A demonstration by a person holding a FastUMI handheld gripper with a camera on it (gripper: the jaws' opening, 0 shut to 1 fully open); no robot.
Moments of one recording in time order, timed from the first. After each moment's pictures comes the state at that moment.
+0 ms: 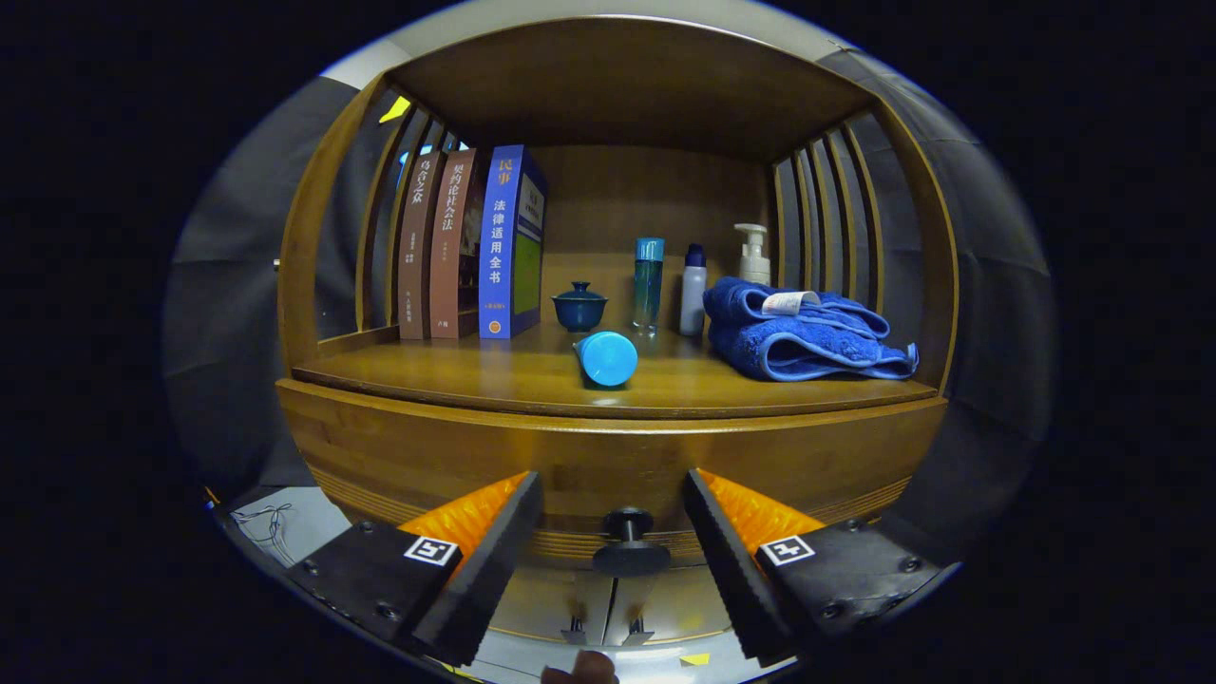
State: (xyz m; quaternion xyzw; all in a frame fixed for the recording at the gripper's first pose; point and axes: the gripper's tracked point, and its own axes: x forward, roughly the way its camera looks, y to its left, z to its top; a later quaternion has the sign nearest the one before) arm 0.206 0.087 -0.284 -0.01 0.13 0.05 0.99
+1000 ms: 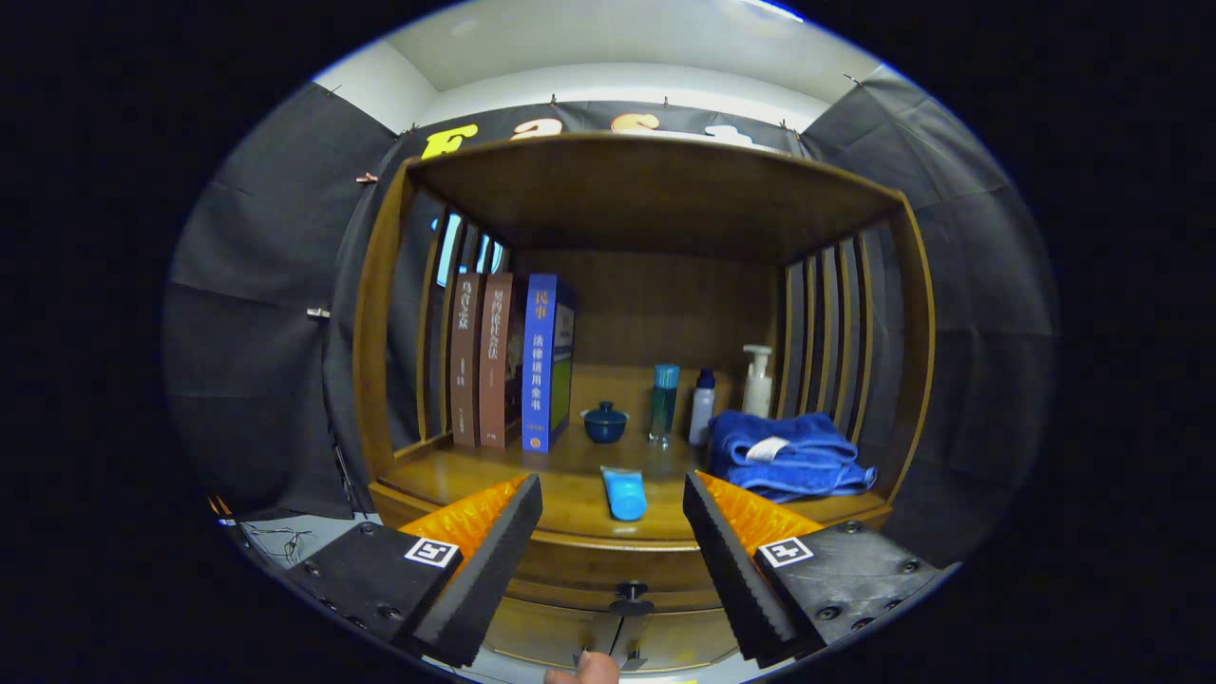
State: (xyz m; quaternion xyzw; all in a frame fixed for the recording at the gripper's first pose) arm 0.164 0.097 -0.120 -0.01 0.02 0.09 1.00
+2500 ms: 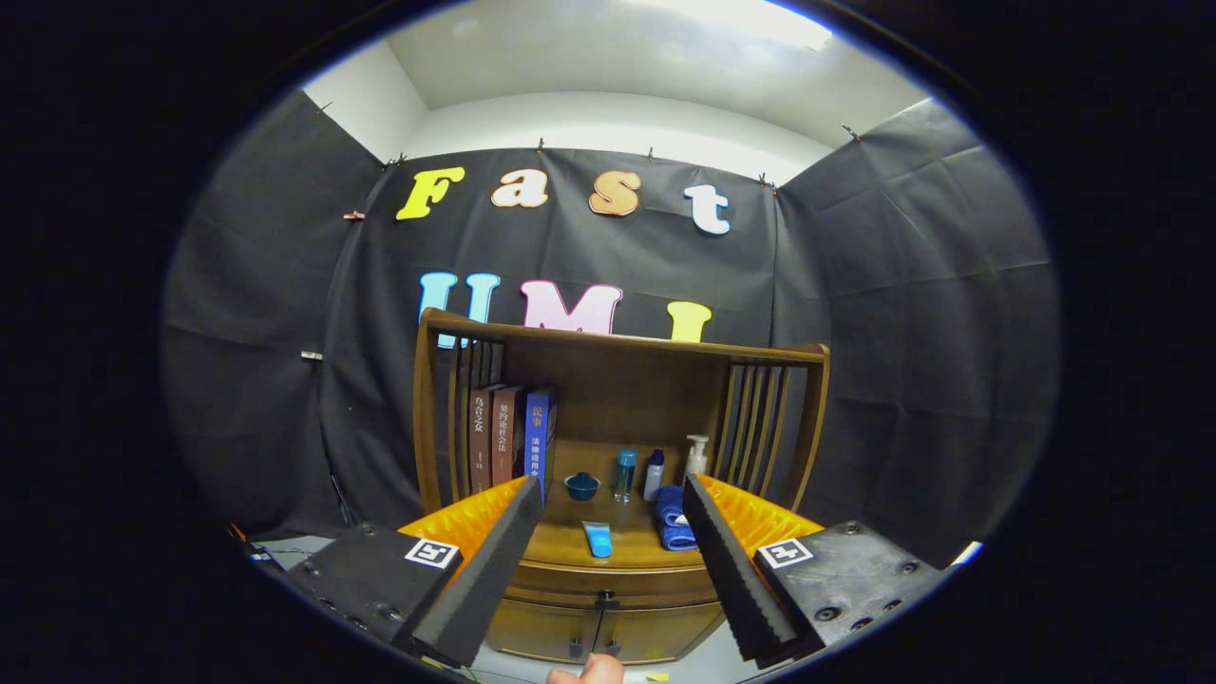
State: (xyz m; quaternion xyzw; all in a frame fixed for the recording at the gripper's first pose) arm 0.042 0.079 0.046 -0.02 0.00 0.04 1.00
